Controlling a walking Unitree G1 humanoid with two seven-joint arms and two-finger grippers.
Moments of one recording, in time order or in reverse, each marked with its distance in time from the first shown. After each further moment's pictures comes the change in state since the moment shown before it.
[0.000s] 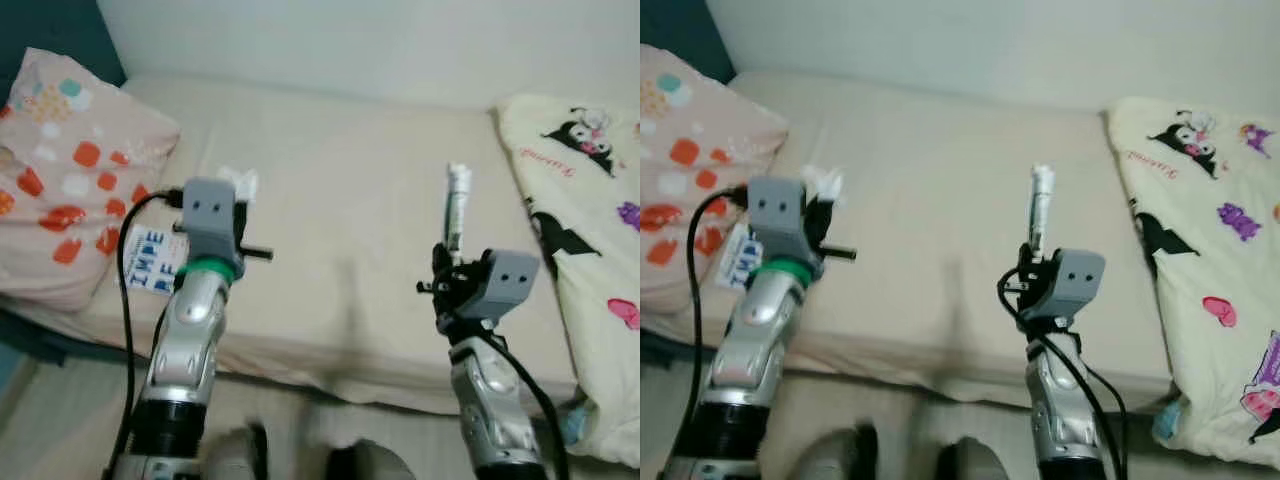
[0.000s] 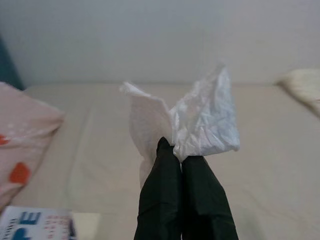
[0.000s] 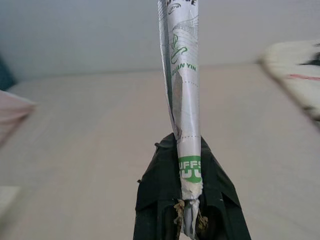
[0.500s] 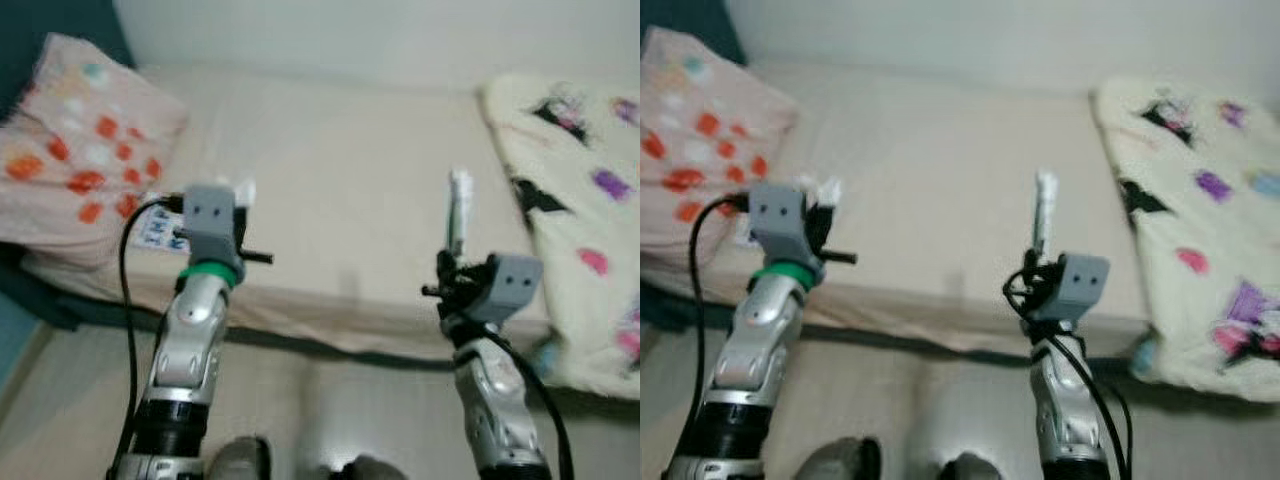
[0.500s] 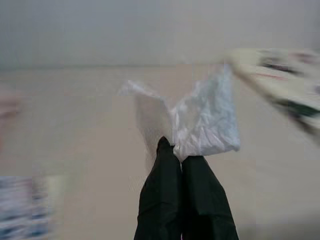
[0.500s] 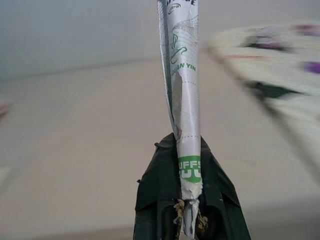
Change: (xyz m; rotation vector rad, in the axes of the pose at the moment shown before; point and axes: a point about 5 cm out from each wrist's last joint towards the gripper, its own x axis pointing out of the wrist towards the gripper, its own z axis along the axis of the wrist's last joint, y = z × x) left arm -0.004 -0.004 -0.011 -0.006 0.073 -0.041; right arm -0.003 -0.008 -0.006 0.038 0.033 -0.047
